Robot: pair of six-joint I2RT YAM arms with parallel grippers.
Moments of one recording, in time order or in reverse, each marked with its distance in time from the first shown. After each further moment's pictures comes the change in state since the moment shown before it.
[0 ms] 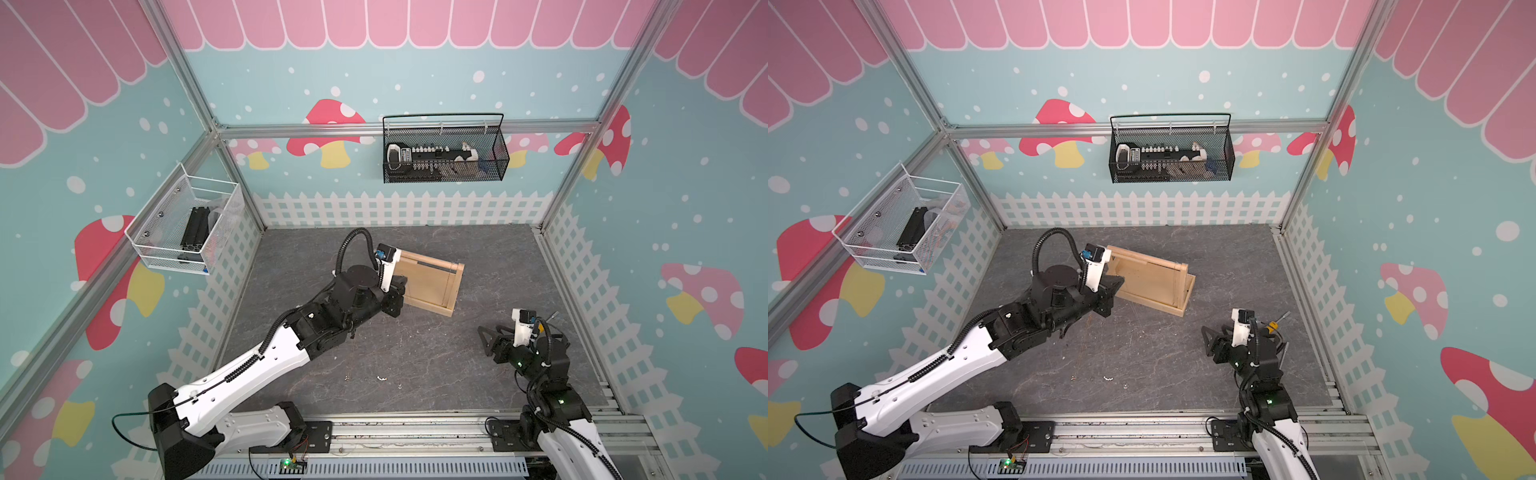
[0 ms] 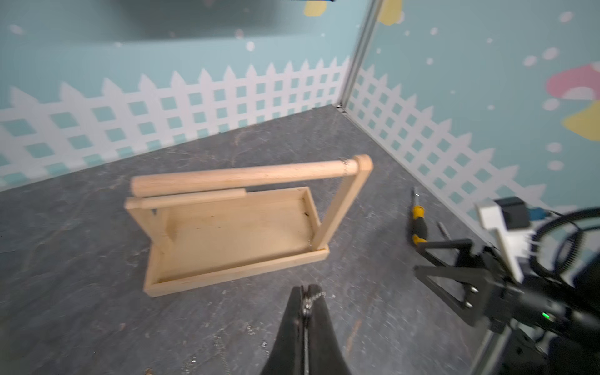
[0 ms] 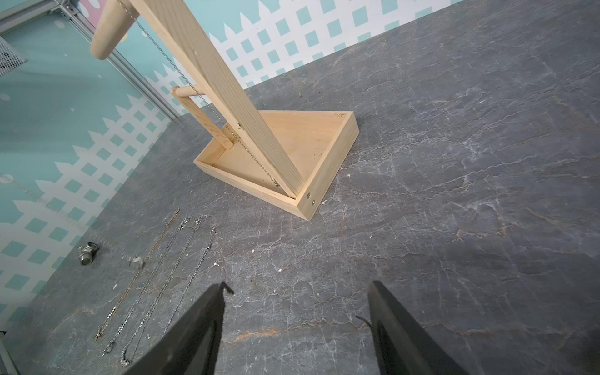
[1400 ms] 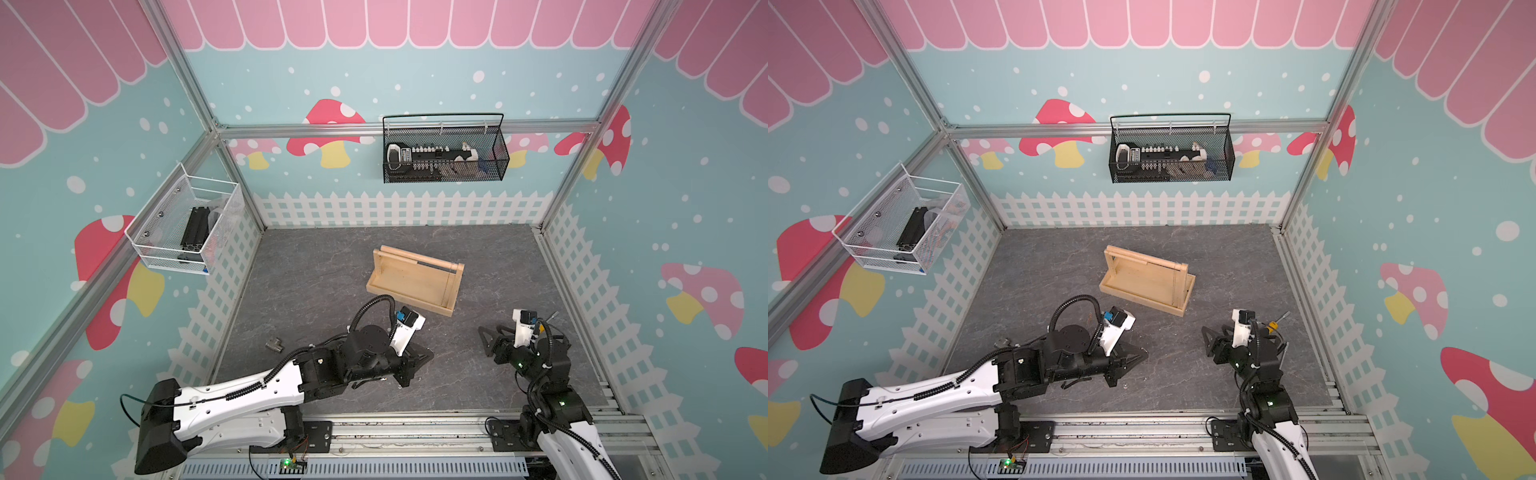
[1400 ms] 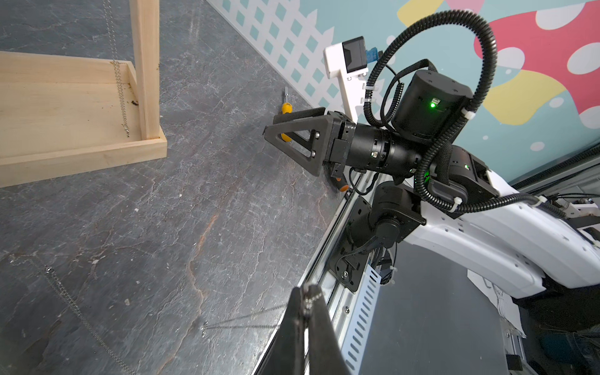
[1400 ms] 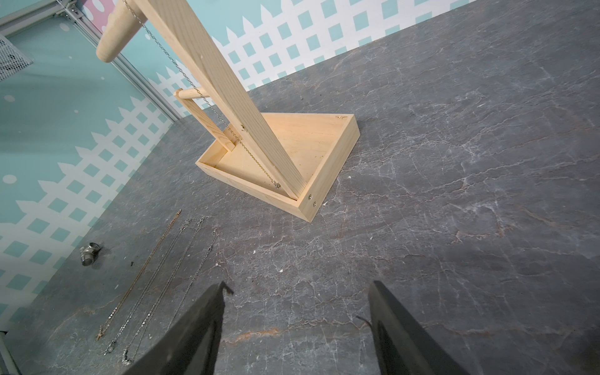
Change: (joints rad) left arm -0.291 -0.124 -0.349 0.193 0.189 -0.258; right arm 0.000 -0.028 0.000 -0.017 0.000 0.000
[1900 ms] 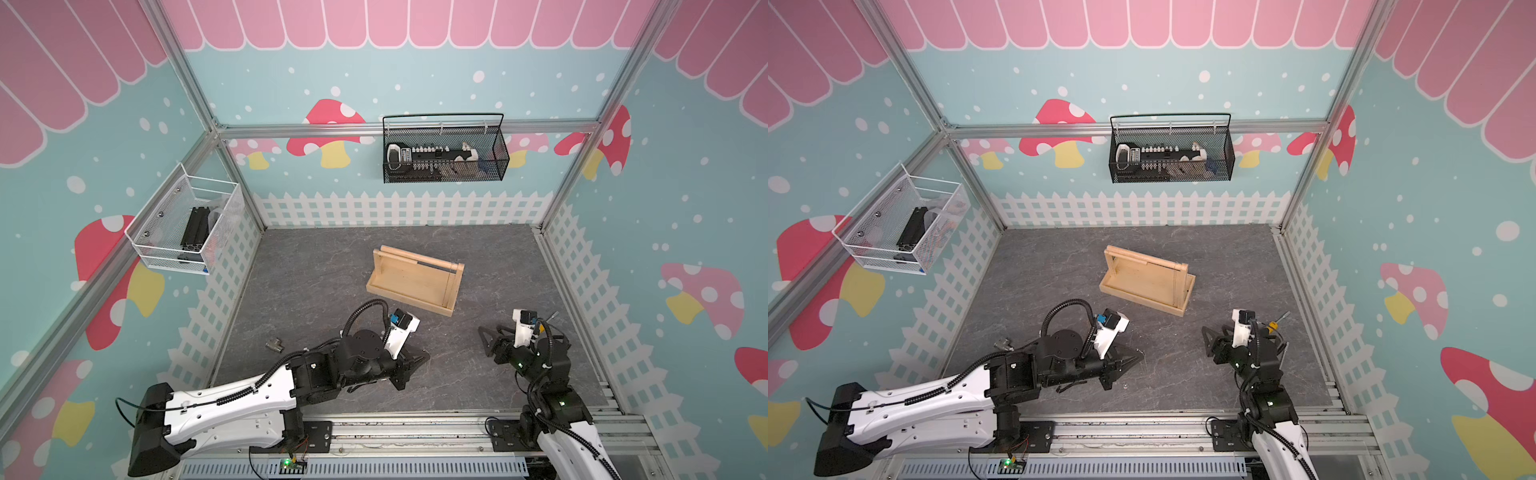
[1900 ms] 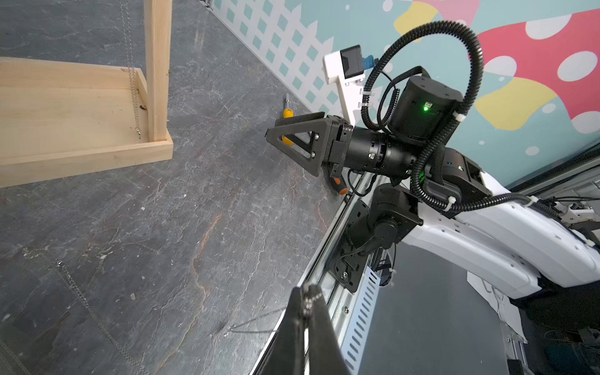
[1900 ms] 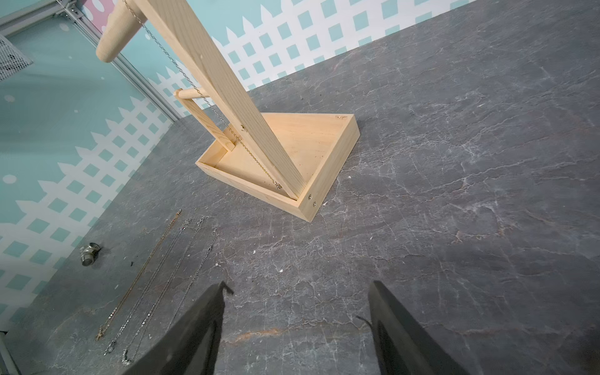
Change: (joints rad) left arm -0.020 -0.061 -0.039 0.000 -0.038 -0.011; right arm 0.000 0.000 0.000 0.000 0.000 0.000
